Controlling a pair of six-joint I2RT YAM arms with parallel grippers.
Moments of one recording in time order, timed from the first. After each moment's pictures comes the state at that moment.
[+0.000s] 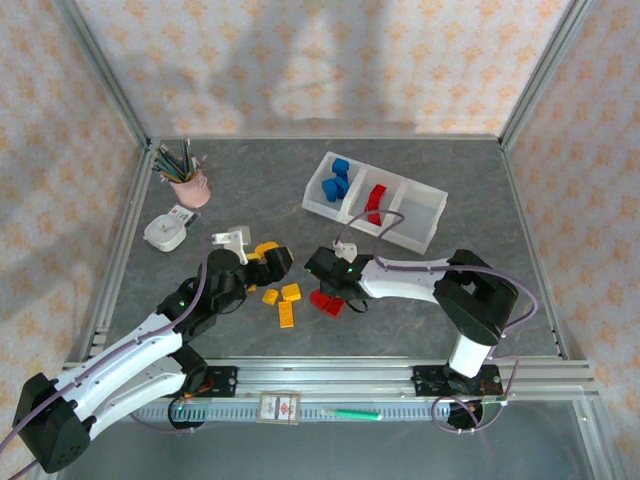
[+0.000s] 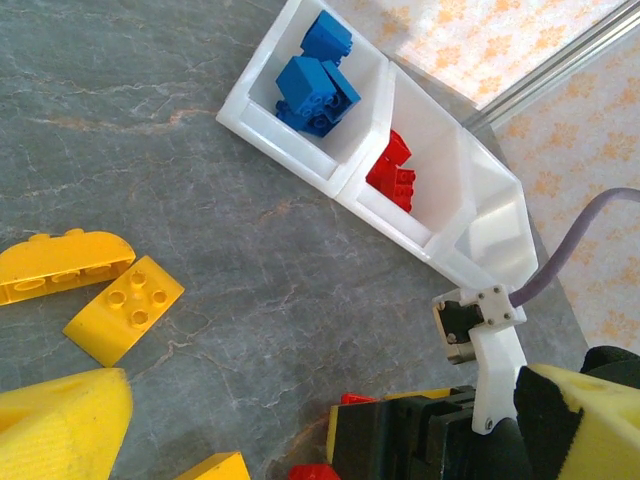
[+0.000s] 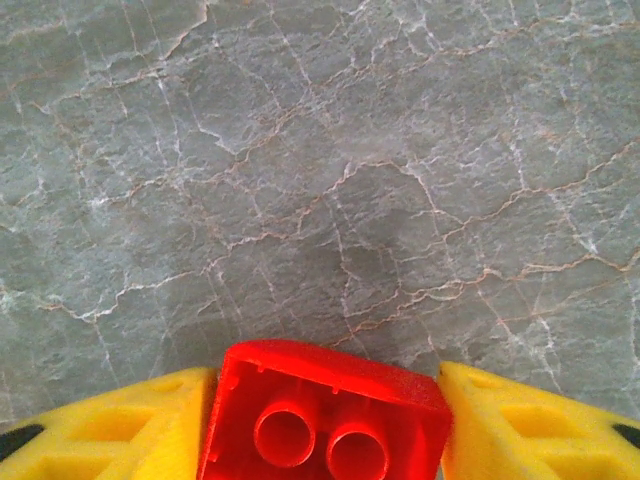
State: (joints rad) left arm -0.62 0.79 0.46 -0.10 -0.11 -0.77; right arm 0.98 1.73 0.98 -0.48 0.31 0.94
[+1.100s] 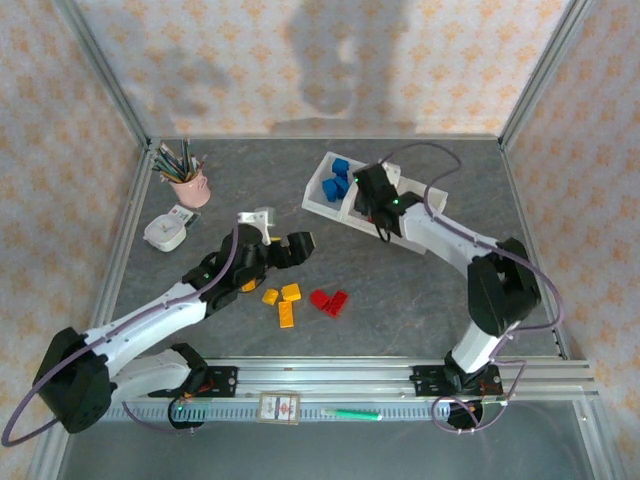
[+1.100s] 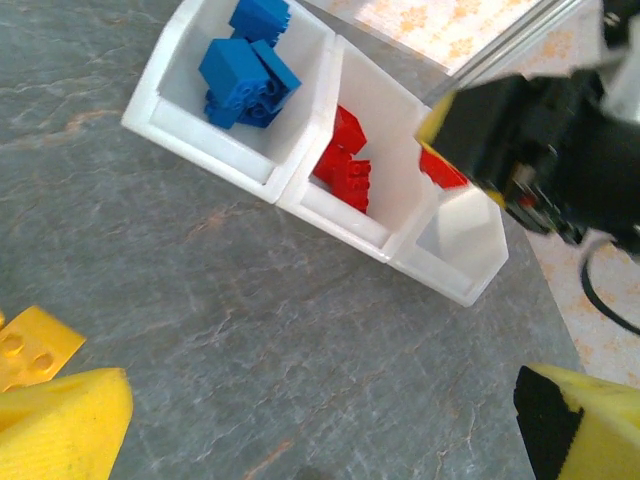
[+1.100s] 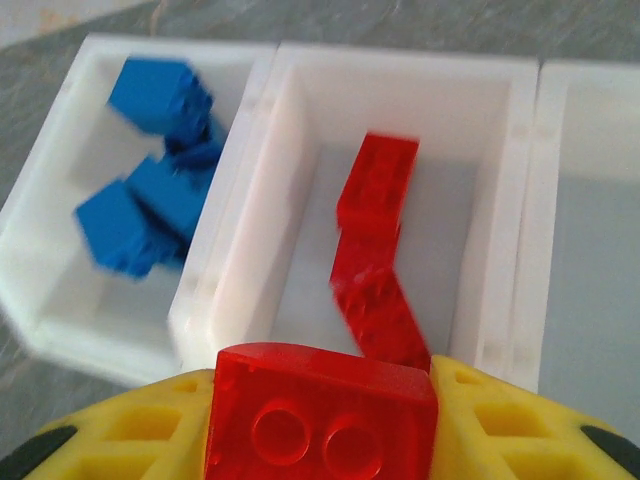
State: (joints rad) left arm -0.62 1.10 0.65 0.00 -0.01 -0.73; right arm 0.52 1.72 1.29 -0.42 0.36 0.65
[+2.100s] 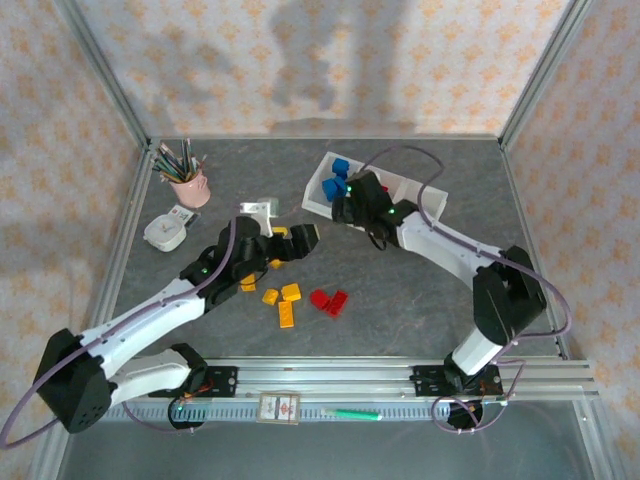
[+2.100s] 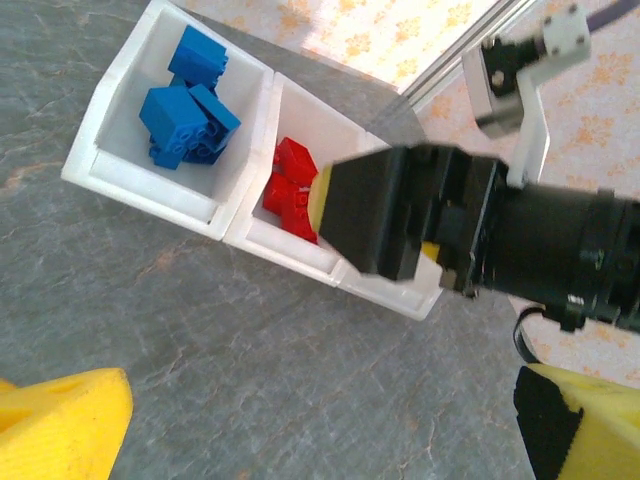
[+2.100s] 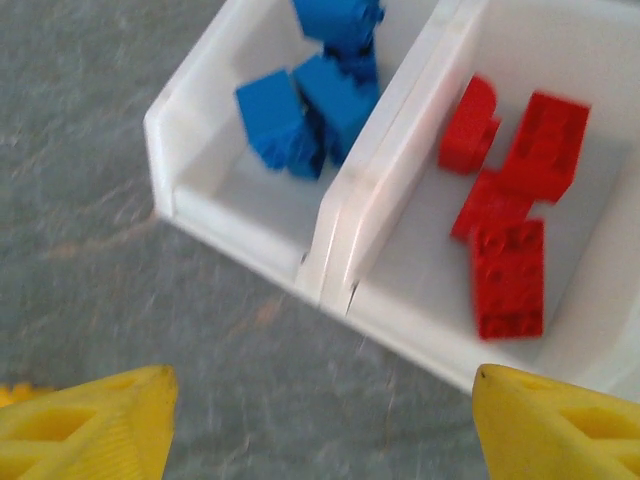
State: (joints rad) left arm -0.62 1.06 0.69 -0.01 0.03 -0.70; right arm 0.63 1.60 1.19 -0.41 0.21 0.51
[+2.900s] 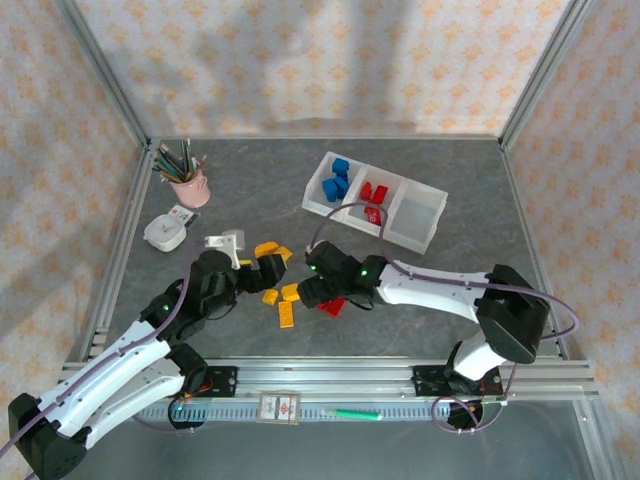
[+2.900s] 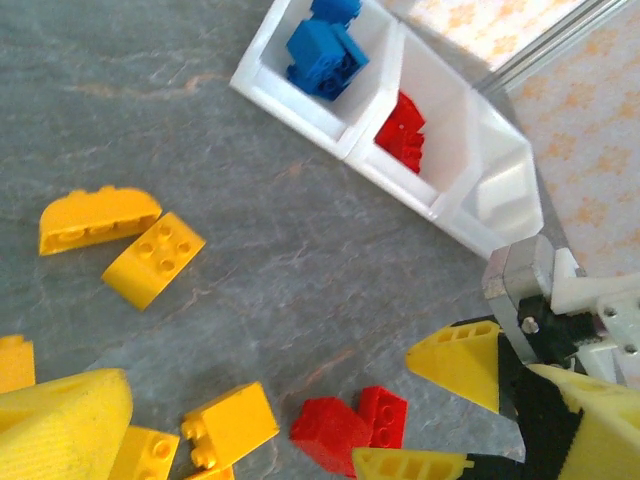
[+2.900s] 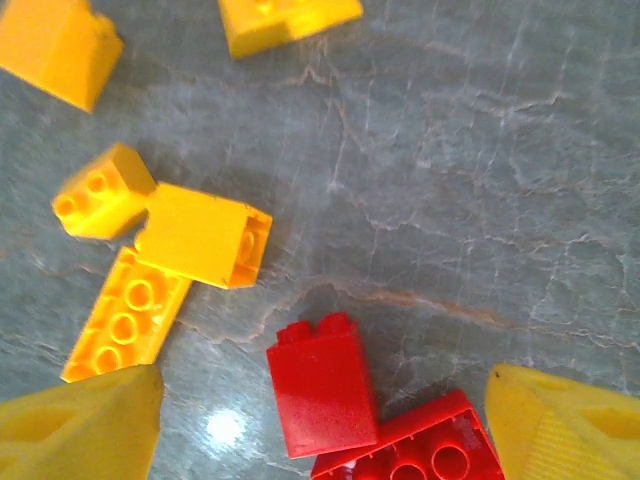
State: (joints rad) left arm -0.62 0.68 0.53 -0.37 -0.08 -0.76; right arm 1.03 1.55 0.98 -0.45 0.10 0.44
